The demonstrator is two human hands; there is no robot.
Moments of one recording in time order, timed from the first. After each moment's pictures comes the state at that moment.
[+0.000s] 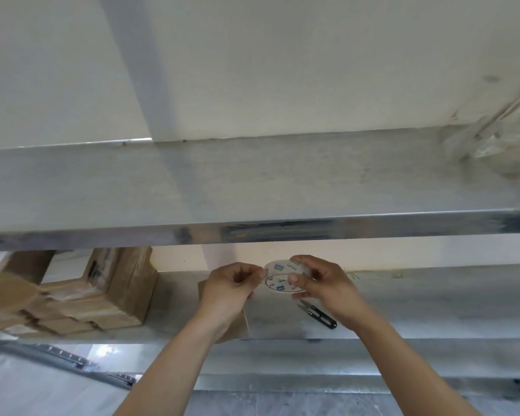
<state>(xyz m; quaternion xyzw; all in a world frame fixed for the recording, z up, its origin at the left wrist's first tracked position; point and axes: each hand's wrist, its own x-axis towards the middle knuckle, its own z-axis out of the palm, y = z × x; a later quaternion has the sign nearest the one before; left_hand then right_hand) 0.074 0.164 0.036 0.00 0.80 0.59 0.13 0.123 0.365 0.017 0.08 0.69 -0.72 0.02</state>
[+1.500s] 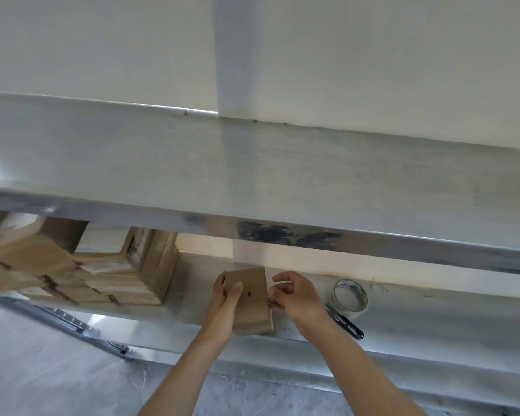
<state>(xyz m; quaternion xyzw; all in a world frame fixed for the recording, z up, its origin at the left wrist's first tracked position) 0.063 0.079 -0.057 -0.10 0.73 0.66 0.17 0.072 0.246 -0.024 0.24 0.71 -0.66 0.10</state>
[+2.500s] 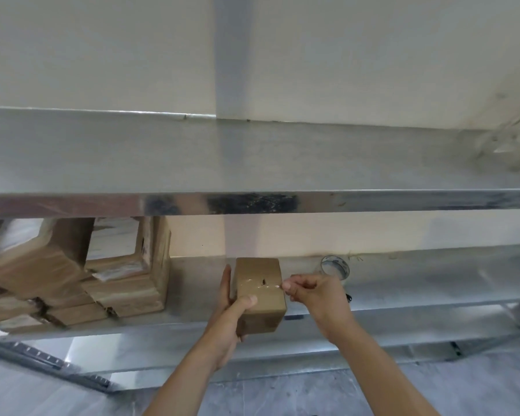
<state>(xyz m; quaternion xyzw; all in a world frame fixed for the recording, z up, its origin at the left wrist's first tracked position) 0.100 0.040 -0.026 -0.04 0.58 0.74 0.32 0.147 0.222 0.013 0.26 0.70 -0.66 -0.05</state>
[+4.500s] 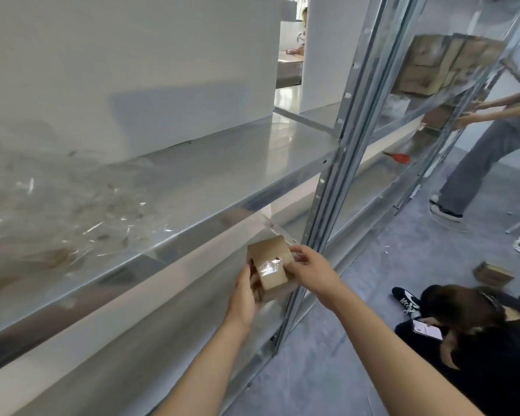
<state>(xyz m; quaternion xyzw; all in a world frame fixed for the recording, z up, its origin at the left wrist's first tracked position) 0.333 0.912 -0.001 0.12 0.54 0.64 0.53 0.453 1.007 0.043 0.49 0.67 -0.52 -0.19</state>
